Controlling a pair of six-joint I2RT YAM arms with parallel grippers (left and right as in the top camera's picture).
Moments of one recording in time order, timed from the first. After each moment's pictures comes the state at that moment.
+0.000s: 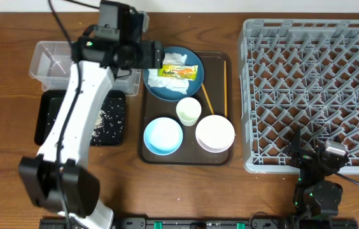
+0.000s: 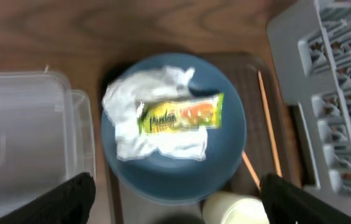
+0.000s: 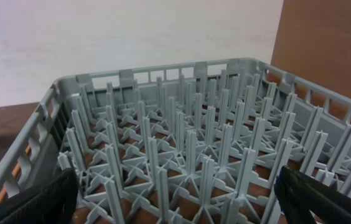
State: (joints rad) left arm -0.19 1.76 1.69 -0.86 0.23 -0.14; right arm -0.02 0.02 0.01 -0.04 0.25 0.06
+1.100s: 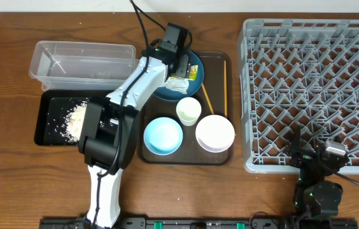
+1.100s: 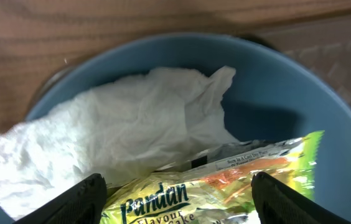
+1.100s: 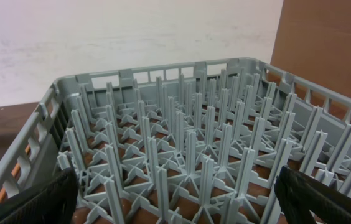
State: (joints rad) left arm -0.38 2.18 1.69 -0.56 -0.11 -0.17; right arm -0.02 0.02 0.01 -0.04 0.26 0.06
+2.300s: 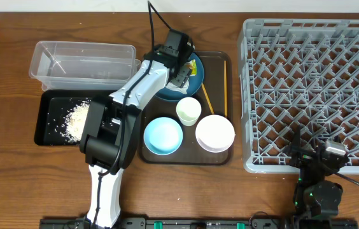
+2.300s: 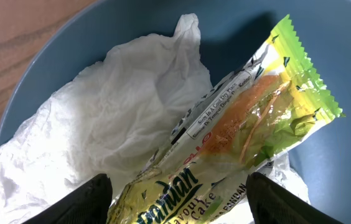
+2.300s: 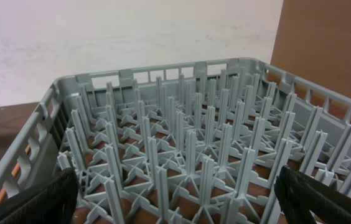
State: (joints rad) left arm -0.39 2.18 1.65 -0.56 -0.11 0.18; right arm -0.02 0.02 0.01 -0.04 0.26 0.06
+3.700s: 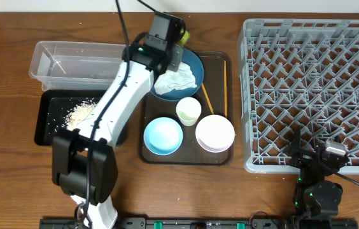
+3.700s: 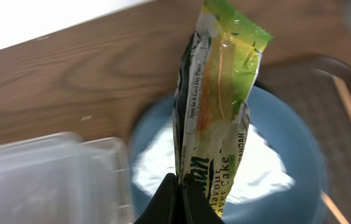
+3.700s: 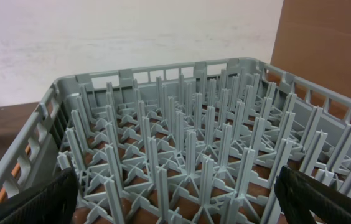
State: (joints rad) left arm -0.37 1.89 1.64 -0.64 -0.20 -0.05; right arm -0.02 0.02 0.01 -0.04 0.26 0.06
